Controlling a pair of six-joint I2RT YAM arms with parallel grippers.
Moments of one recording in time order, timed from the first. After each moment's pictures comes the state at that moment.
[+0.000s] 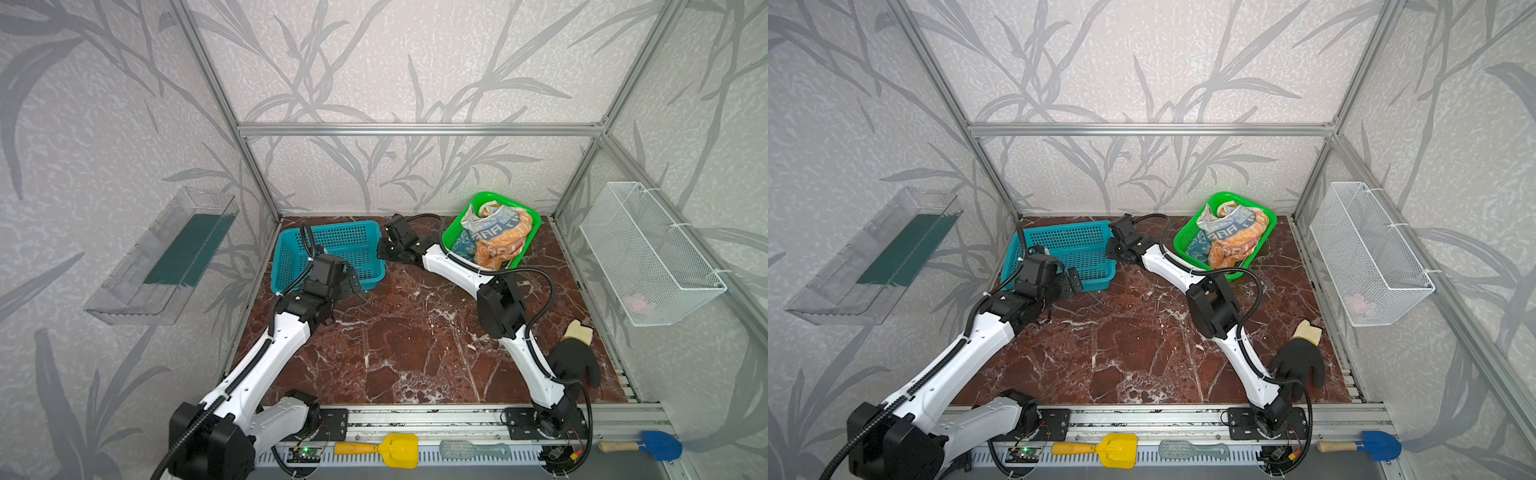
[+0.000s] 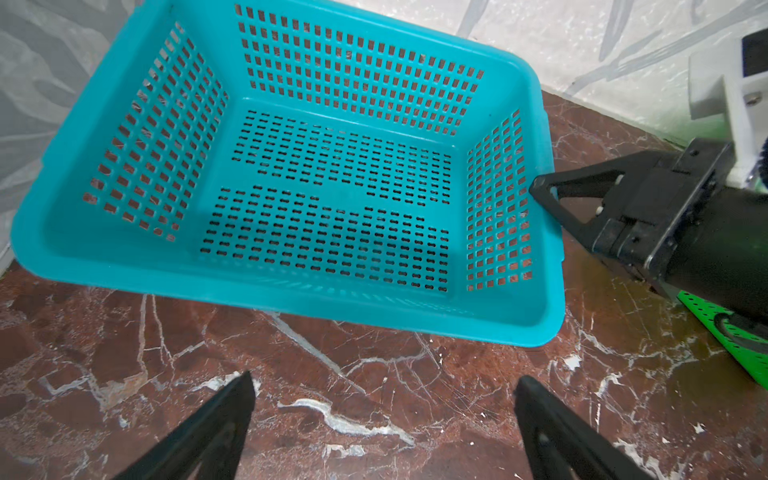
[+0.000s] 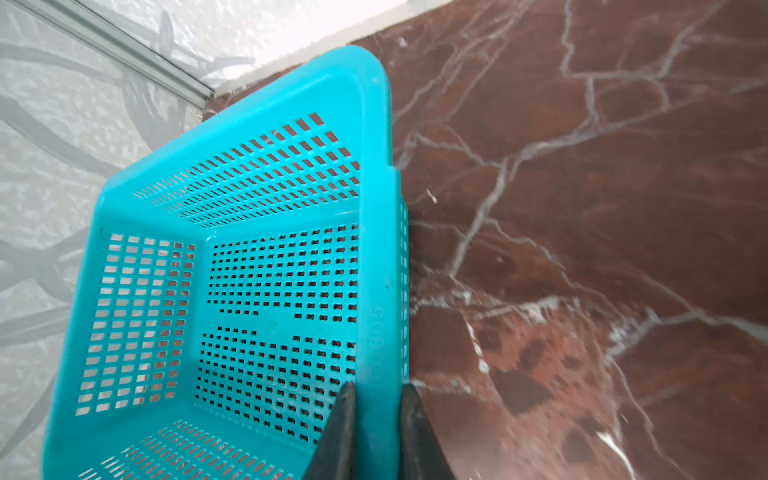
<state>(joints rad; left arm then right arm) -0.32 1.11 0.90 -0.57 -0.32 -0.56 0.72 2.46 2.22 -0.45 -0.02 0.77</state>
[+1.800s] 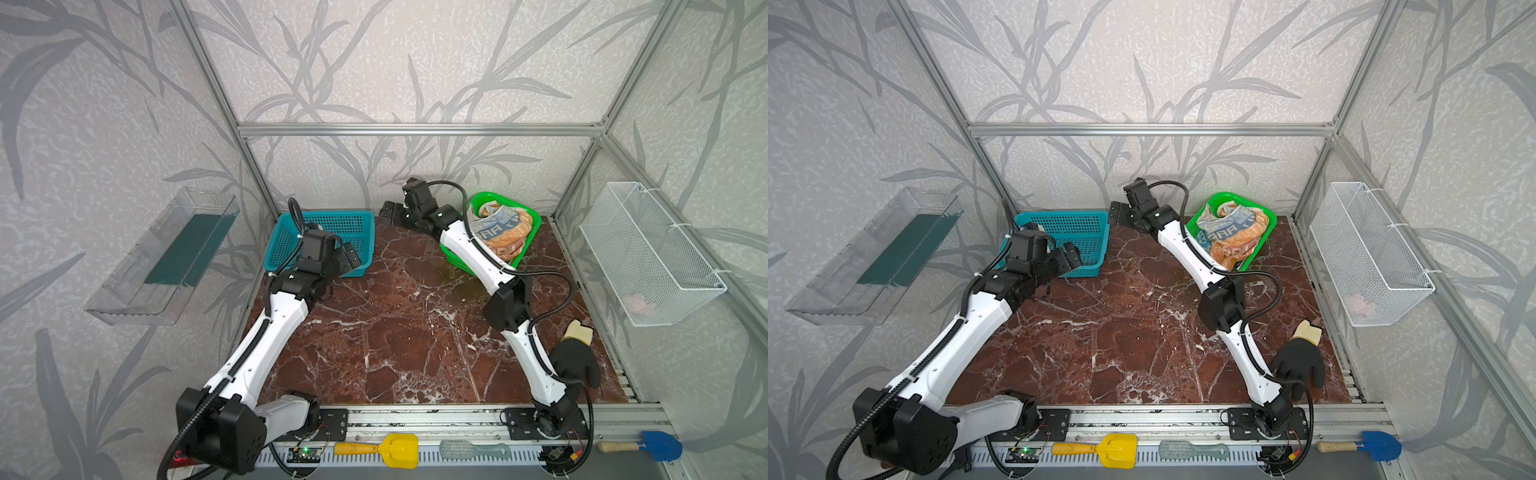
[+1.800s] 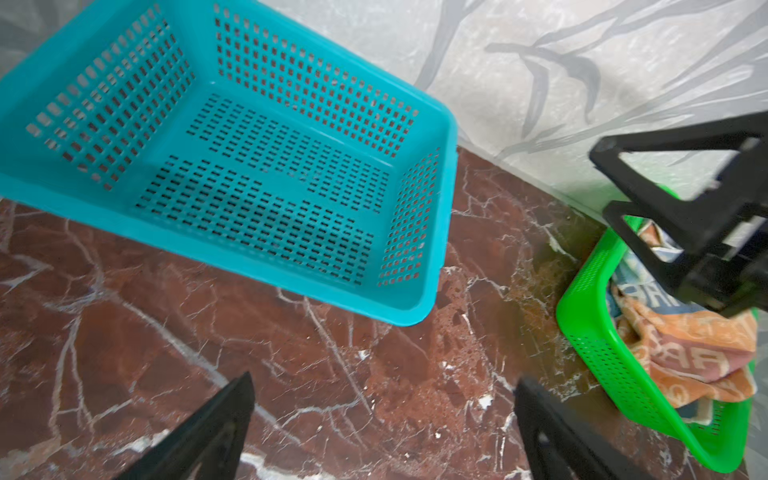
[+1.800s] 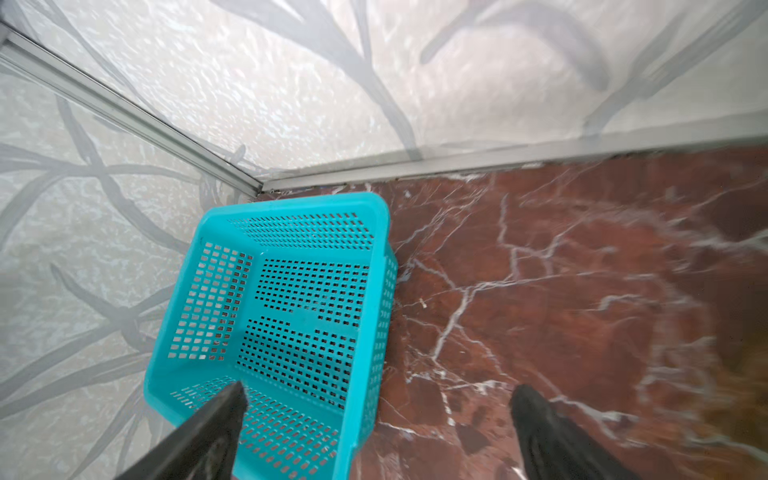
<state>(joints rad) -0.26 1.25 1.14 -0.55 -0.15 -0.60 0.60 2.37 2.52 -0.73 0.00 0.60</state>
